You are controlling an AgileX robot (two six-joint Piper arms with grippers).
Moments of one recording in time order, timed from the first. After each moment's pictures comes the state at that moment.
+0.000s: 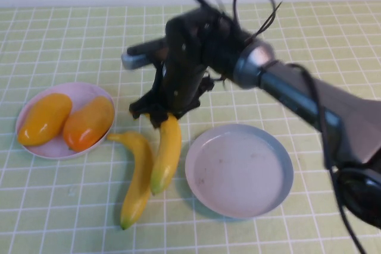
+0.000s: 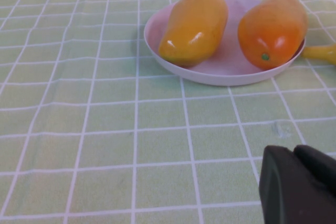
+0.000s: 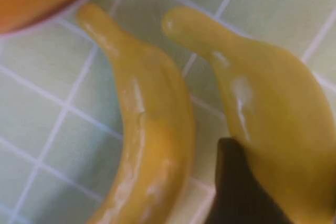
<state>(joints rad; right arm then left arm) 0.74 2.36 -2.30 0.06 1.23 0.19 -0.04 -0.01 0.03 0.00 0.38 0.03</state>
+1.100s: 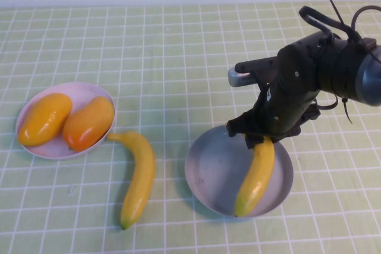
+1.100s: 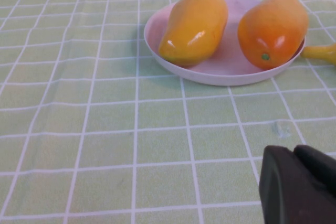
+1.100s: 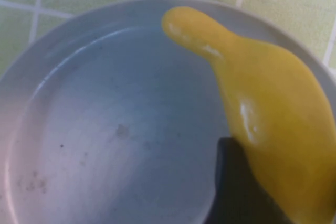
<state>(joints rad) 0.56 1.91 -1.42 -0.04 0.87 0.31 -0.04 -0.01 0.03 0.00 0.38 0.03</state>
